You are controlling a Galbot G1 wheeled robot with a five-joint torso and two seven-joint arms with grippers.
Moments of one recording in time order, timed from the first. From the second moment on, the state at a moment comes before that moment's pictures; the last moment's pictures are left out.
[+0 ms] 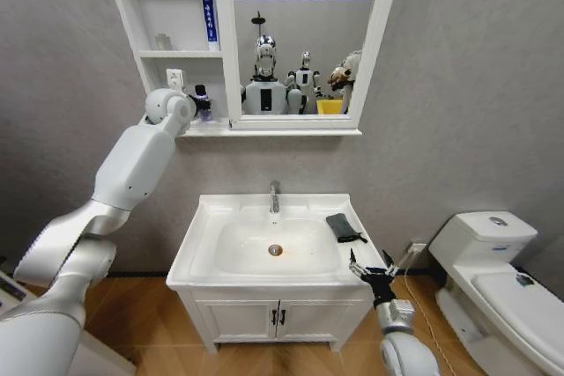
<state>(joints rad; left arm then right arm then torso) -0.17 -1.06 0.11 -1.26 -0.99 0.74 -0.43 -1.57 1.44 0.68 1.94 0.08 0.09 0.04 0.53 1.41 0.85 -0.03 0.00</state>
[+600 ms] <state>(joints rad) -0.15 -1.05 0.10 -1.29 -0.96 0.74 -0.41 -1.56 1.44 0.67 1.92 0.07 0.09 0.04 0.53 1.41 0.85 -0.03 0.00</state>
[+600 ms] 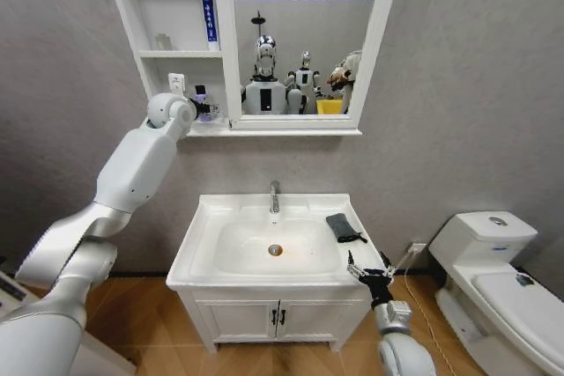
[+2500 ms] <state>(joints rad) 1.63 -1.16 -0.64 -2.41 -0.42 0.31 -0.37 -1.54 1.30 0.71 2.21 0.24 -0.12 0.15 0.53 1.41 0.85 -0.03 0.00</state>
